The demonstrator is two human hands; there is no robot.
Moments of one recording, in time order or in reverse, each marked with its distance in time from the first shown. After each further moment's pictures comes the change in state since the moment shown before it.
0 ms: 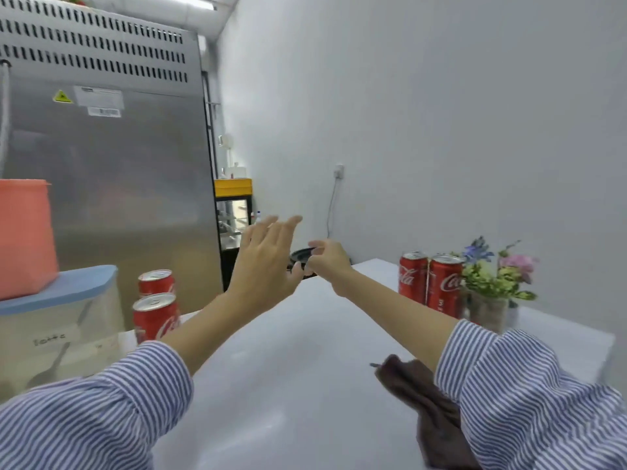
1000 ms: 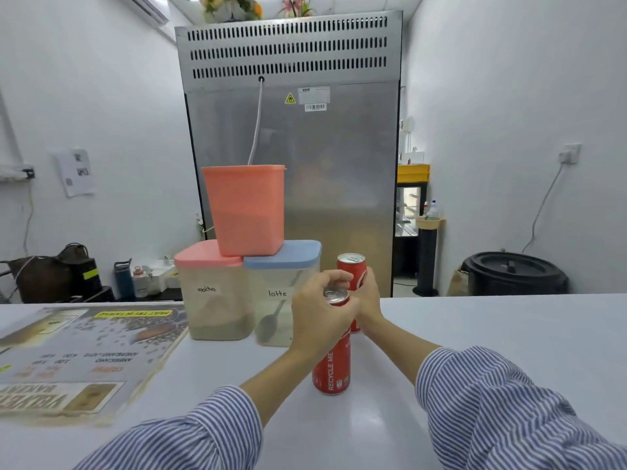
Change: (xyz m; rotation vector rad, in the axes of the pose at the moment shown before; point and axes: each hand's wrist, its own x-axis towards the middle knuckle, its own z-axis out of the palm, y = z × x) left_hand -0.117 -0.088 -0.051 -0.343 0.226 -0.847; right_hand 0.024 0.031 0.259 0.385 -0.320 -0.180
